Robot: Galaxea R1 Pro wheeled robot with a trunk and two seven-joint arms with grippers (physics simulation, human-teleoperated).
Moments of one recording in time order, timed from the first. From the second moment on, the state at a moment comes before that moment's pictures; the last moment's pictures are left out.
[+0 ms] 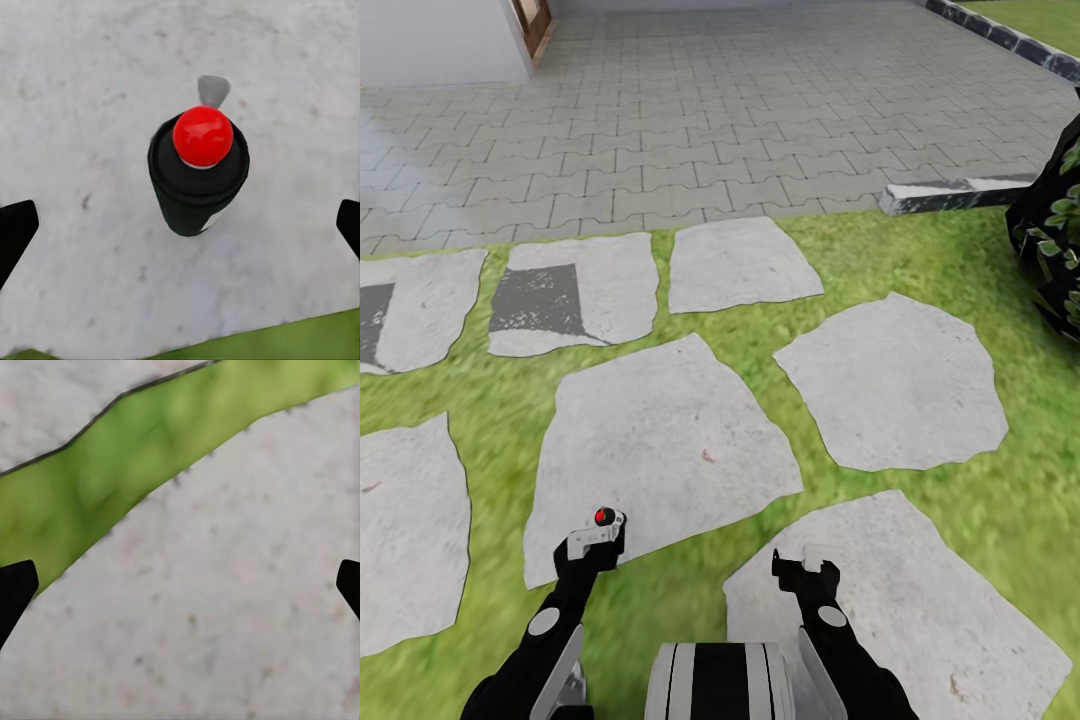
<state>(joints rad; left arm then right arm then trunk) -0.34 0.03 -0.09 -0.94 0.17 -0.12 0.14 -0.38 0.13 0.16 -0.83 -0.12 0.05 -0.28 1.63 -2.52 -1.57</state>
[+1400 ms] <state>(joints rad) -0.34 0.03 -0.10 -0.94 0.17 -0.11 0.14 -0.38 0.13 0.16 -0.83 -0.12 0.05 -0.28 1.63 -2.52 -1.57</state>
